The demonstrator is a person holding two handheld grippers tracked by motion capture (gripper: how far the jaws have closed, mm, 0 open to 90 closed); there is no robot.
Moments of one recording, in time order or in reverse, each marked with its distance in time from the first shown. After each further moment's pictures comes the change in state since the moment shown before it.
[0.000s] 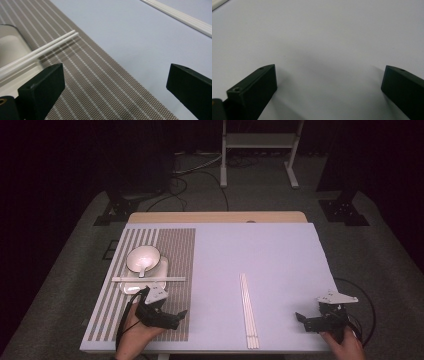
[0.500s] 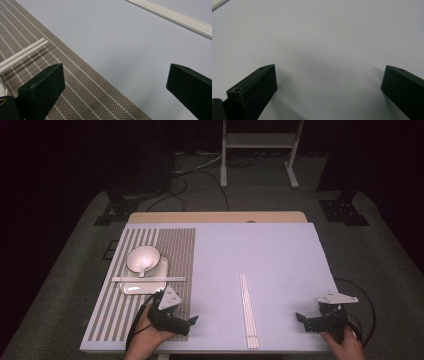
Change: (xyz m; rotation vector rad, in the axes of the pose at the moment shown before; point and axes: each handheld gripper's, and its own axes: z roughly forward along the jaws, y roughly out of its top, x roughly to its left) left arm -0.021 0.001 0.019 0.008 -0.055 0.076; right arm 0.000 0.000 0.000 0.000 -0.001 -0.001
